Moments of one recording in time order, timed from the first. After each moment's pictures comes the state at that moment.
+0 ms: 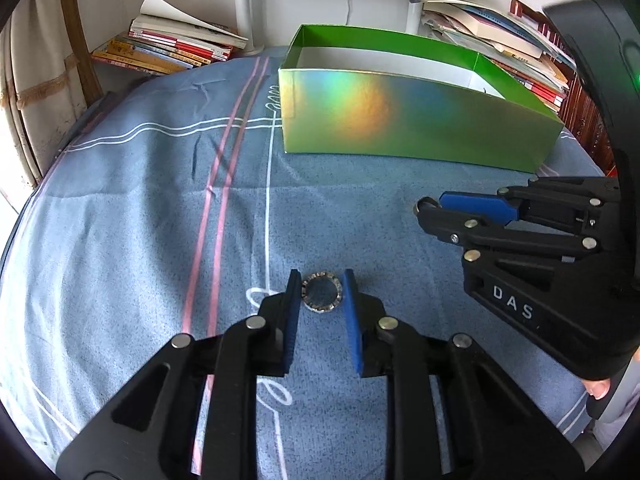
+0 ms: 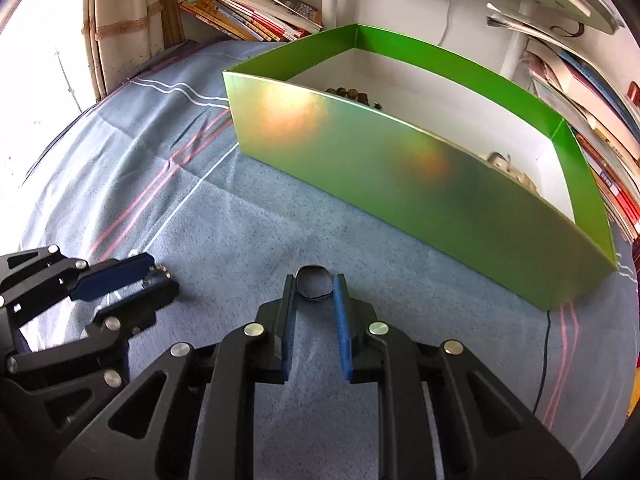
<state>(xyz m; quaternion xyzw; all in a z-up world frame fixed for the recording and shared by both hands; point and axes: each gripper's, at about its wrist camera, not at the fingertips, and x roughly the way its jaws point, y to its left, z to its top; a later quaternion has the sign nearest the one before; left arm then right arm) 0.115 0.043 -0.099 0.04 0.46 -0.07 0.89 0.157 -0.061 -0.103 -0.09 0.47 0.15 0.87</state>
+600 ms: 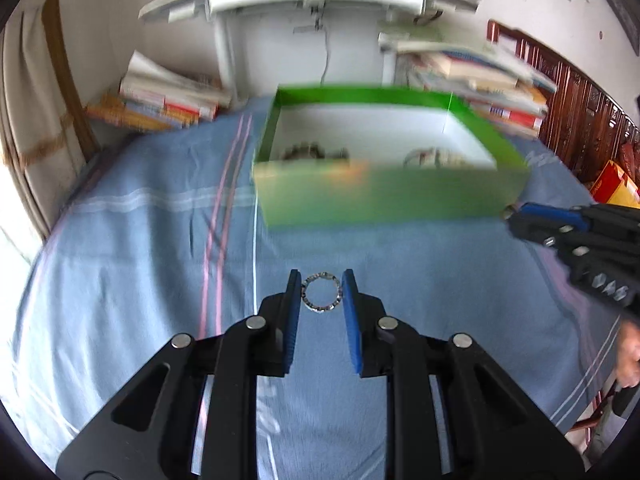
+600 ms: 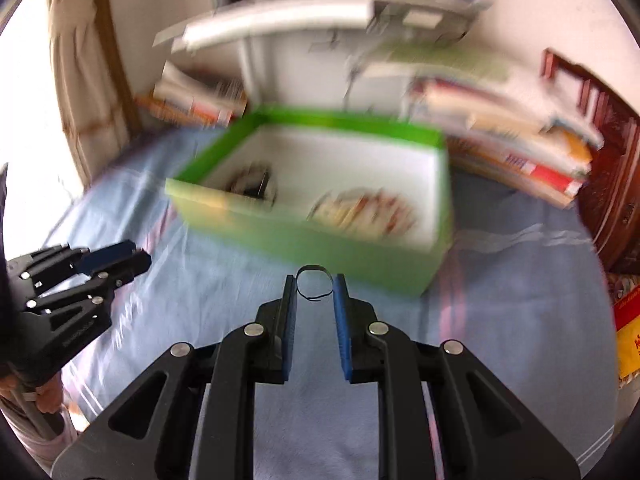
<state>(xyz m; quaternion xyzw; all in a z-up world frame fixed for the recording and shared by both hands) 0.130 0.017 -0.038 0.06 0.40 -0.09 0.91 0.126 -0.166 -0.017 0.01 0.38 0.09 0.92</state>
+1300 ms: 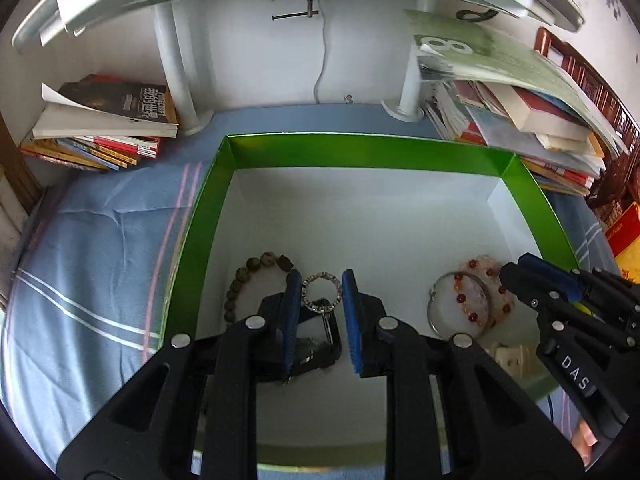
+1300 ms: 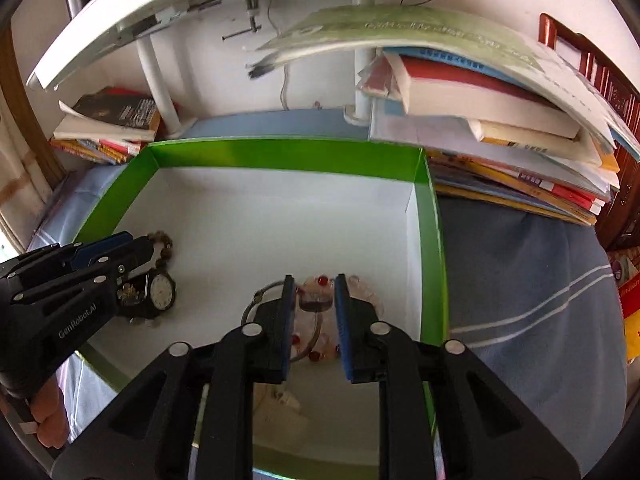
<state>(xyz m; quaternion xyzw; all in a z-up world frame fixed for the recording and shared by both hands) 0.309 -0.033 -0.059 0.03 0.45 -0.08 0.89 0.272 -0.191 -0.064 0.04 0.43 0.02 0.90</state>
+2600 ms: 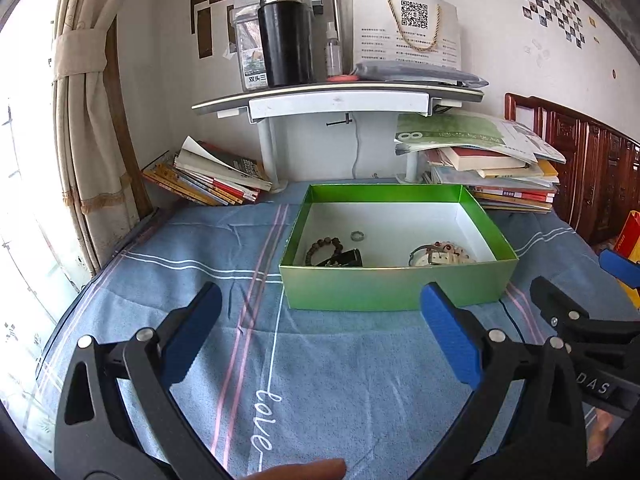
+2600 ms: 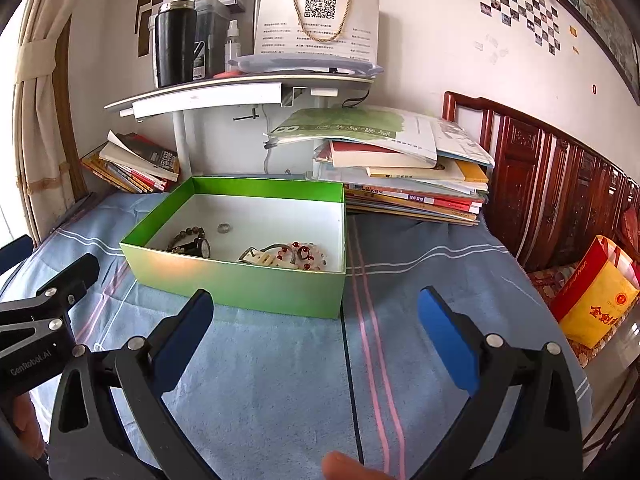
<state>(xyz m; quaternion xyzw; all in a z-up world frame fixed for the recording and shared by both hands) 0.088 -0.011 0.015 0.05 0.28 -0.01 0.96 0.071 -0.174 -0.003 0.00 0.28 -0.05 0.96</state>
